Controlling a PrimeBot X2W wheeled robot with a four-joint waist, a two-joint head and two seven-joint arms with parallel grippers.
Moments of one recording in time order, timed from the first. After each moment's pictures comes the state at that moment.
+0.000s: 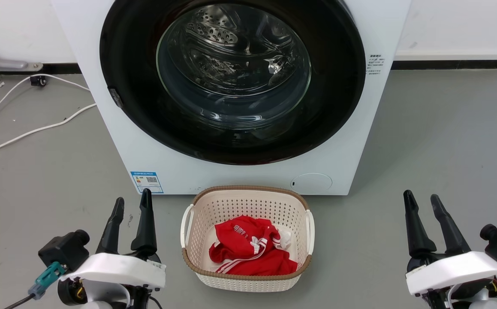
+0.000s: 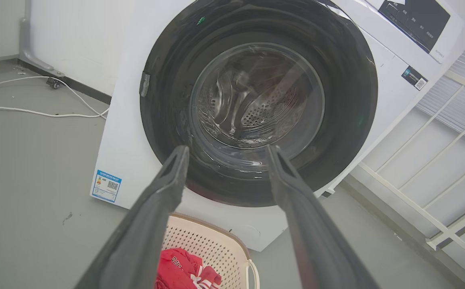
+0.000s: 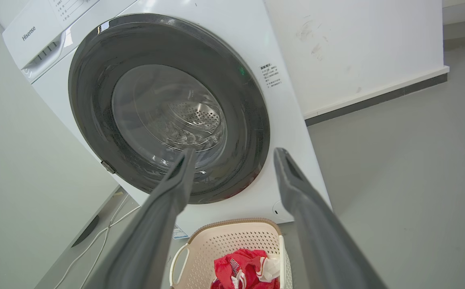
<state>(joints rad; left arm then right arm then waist) -0.05 0.05 -0.01 0.08 -0.57 -0.07 -0.13 -0.01 -0.05 -0.01 0.07 0.49 0.13 -0.09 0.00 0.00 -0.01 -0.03</state>
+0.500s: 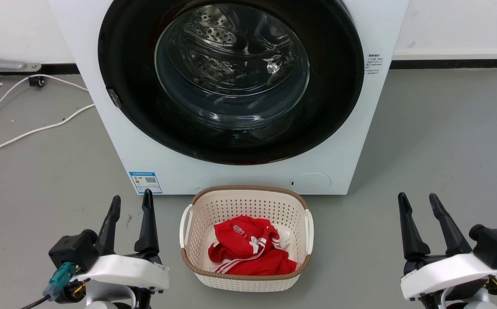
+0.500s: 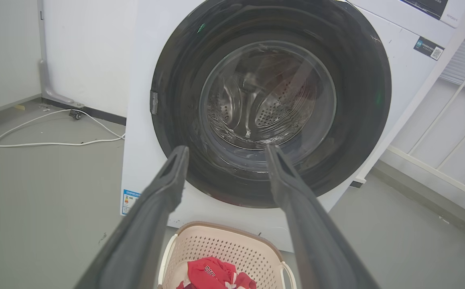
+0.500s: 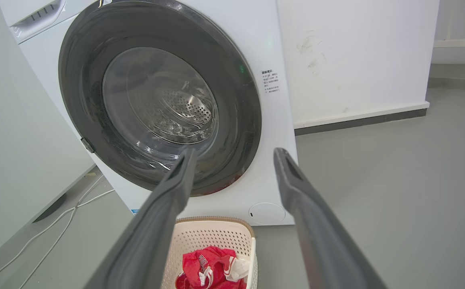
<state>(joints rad) -0.05 0.06 -0.03 0.08 -0.40 -0.03 -0.17 0.00 -0.05 -0.01 0.05 0.31 0.13 -0.11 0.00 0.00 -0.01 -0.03</state>
